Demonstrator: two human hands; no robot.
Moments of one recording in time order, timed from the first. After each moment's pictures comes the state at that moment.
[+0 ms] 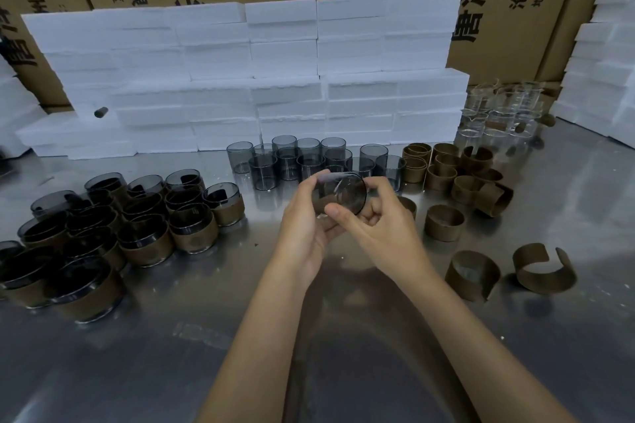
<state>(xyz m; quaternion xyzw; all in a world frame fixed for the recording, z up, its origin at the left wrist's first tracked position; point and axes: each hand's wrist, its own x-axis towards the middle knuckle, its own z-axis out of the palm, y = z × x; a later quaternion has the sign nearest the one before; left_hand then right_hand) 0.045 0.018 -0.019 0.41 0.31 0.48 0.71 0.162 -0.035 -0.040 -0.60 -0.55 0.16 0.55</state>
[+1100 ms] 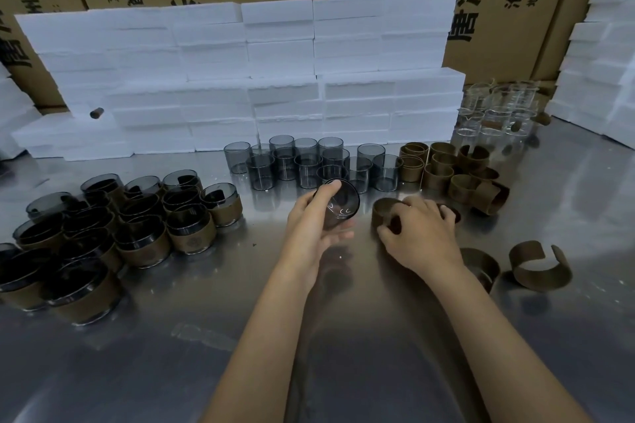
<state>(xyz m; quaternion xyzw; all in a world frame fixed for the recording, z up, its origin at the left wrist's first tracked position) 0.051 0.022 -0.037 0.41 0.35 0.46 0.70 0.209 -0.041 -0.043 -0.82 -0.54 0.01 0.18</state>
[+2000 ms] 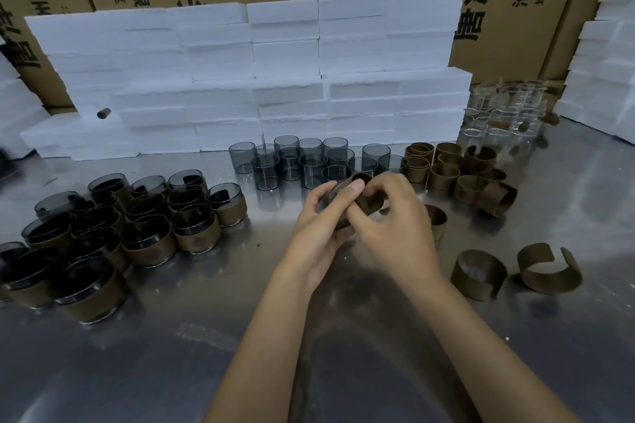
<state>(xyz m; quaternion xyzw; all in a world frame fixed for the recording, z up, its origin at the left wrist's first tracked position) 0.052 0.016 -0.031 0.44 0.28 0.44 0.73 0.156 -0.041 -0.029 -0.65 -0.54 0.01 0.54</state>
